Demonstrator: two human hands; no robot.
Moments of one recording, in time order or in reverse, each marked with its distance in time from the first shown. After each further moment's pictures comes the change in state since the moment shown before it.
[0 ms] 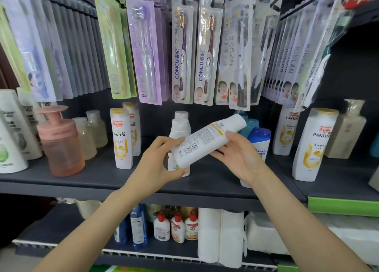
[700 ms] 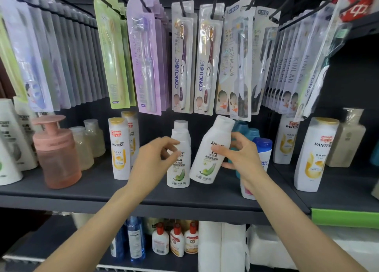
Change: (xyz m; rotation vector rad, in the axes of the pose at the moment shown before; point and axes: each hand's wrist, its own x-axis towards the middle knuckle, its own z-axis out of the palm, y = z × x) left_hand 0.029 0.001 -0.005 0.052 0.190 -0.067; right_hand 0.007 -0.006 0.006 -0.678 0.383 -0.202
